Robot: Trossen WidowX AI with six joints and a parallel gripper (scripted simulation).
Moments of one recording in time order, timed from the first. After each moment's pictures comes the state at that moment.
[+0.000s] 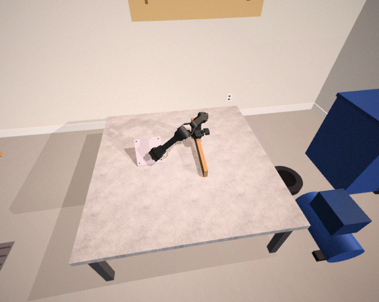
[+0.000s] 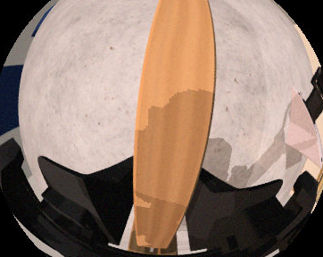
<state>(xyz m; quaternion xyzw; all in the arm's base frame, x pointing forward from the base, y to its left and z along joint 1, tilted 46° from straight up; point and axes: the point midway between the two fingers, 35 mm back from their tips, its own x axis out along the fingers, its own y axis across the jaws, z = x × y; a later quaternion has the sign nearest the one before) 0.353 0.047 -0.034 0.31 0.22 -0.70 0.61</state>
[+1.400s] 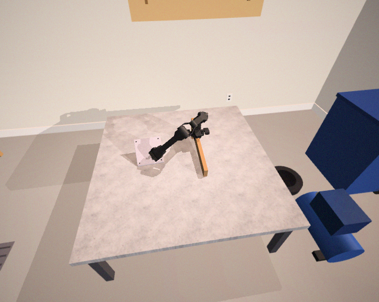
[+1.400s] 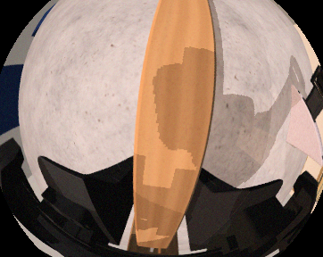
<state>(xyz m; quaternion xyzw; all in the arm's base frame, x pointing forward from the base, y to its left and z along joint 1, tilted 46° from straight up) 0.353 0.050 -0.037 0.31 0.22 -0.70 0.61</state>
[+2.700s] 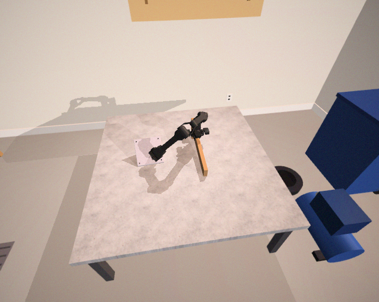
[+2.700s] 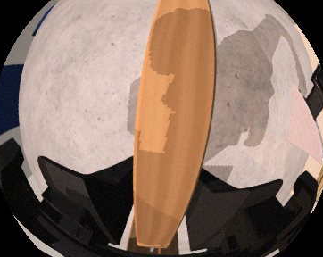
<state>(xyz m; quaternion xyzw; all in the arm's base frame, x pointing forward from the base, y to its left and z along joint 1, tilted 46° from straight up) 0.353 0.051 -0.040 0.31 0.22 -0.70 0.61</state>
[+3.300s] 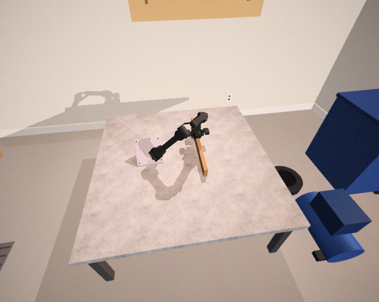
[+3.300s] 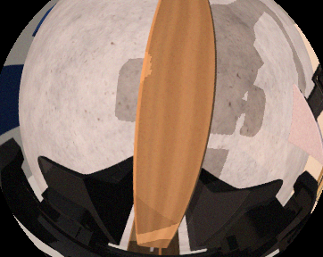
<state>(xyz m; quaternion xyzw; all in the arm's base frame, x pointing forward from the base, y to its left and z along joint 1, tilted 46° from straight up) 0.354 0.049 -0.042 0.31 0.22 -0.70 0.61</state>
